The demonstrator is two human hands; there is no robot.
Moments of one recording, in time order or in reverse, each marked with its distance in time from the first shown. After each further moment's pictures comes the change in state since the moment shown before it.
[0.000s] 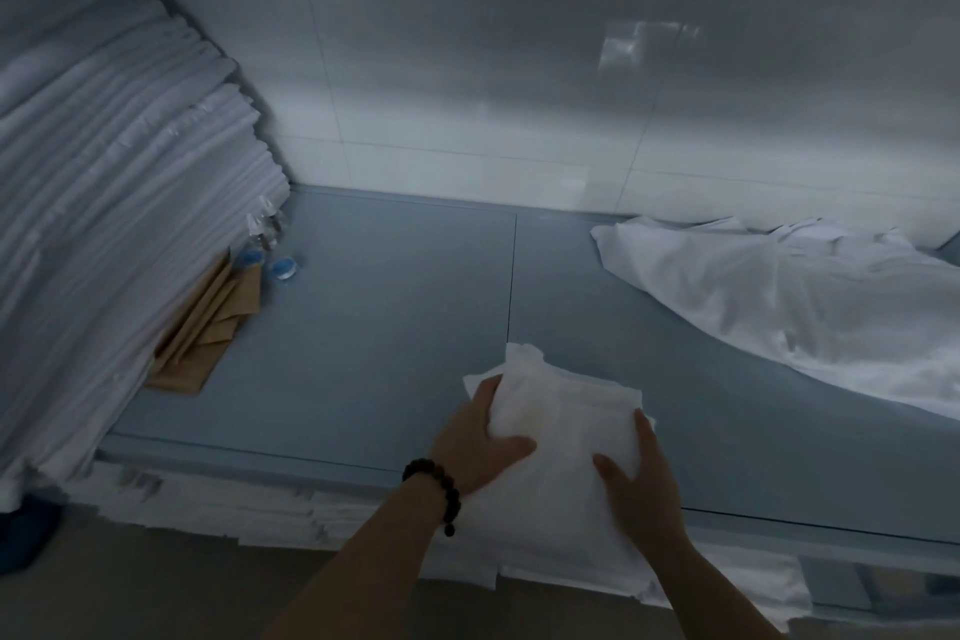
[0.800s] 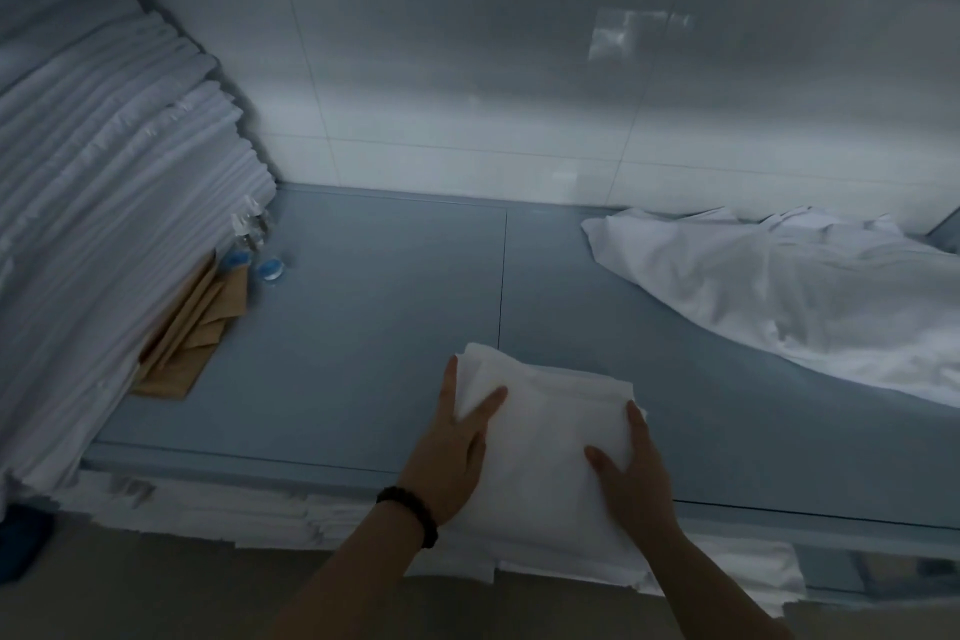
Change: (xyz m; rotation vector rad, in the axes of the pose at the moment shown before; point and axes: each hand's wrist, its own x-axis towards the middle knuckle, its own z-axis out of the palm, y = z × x) left_hand -0.010 -0.029 0.005 0.320 0.226 0.394; right_hand 0.004 0.000 -0.001 0.025 -0.005 0.009
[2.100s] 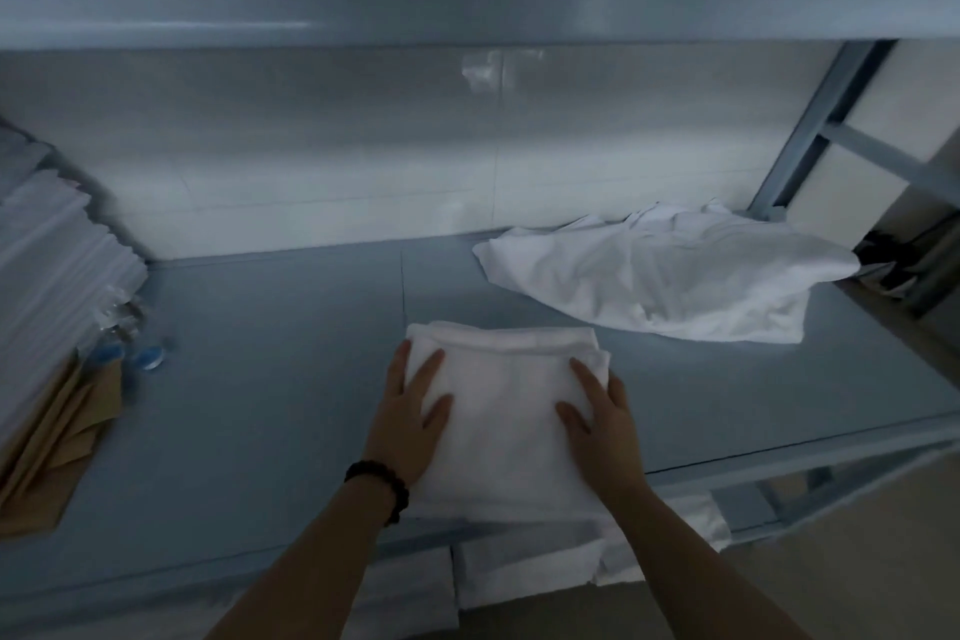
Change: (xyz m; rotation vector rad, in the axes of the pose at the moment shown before) left_hand 0.072 0.050 0.005 -0.077 0.057 0.058; right_hand -0.002 -0.028 -0.081 -0.010 0.259 -0.212
